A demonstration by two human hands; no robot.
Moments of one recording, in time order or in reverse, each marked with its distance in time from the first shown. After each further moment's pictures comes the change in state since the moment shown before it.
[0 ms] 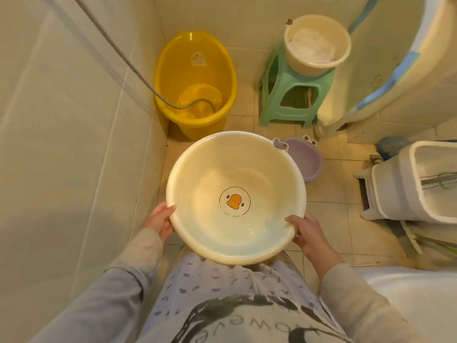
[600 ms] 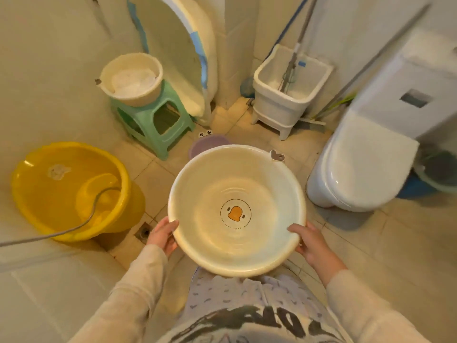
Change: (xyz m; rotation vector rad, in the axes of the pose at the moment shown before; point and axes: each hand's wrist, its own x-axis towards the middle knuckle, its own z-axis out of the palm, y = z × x) left_hand 0.026 0.070 0.127 0.716 -0.494 0.004; right_hand -0.097 0.134 0.016 0.854 0.513 -0.001
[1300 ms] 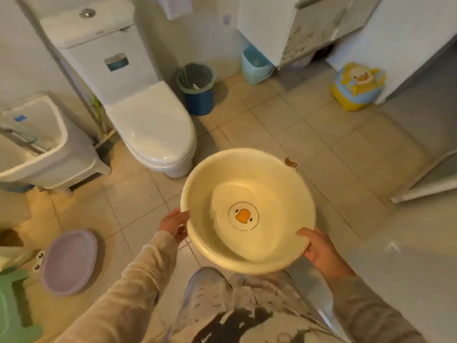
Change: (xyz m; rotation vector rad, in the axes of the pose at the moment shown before) left_hand -0.093 -0.172 0.277 1.142 -0.766 -0.061; right_hand -0.171 0.233 -0.194 1.083 0.748 -0.031
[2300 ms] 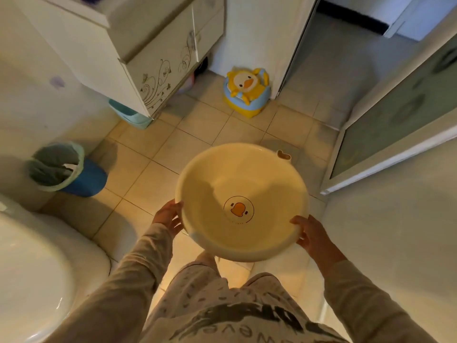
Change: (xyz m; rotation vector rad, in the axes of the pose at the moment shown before) left_hand 0.148 0.155 0.493 0.298 -0.257 -0.094; right_hand 0.204 -0.297 -0.160 0.332 0.353 -0.012
